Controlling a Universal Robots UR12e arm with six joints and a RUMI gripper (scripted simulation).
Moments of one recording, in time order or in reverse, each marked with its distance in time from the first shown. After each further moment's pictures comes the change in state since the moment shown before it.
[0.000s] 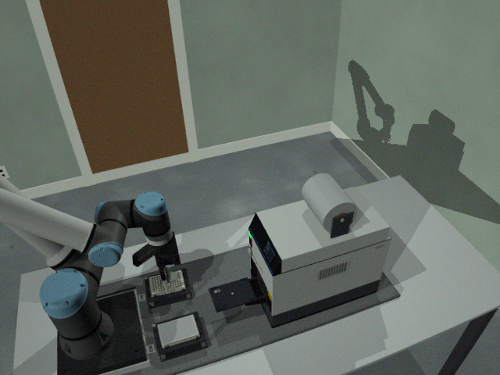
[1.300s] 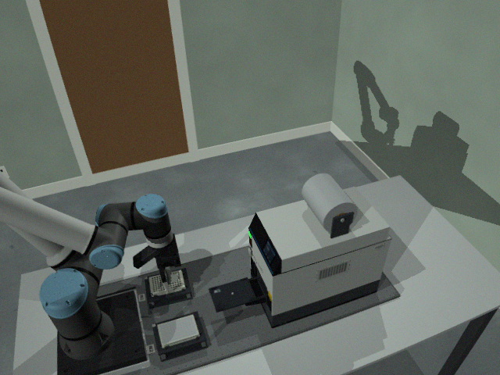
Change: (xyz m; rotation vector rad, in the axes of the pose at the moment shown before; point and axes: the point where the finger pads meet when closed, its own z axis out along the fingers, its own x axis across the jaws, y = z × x) arm 0.000 0.000 0.010 0.000 0.000 0.000
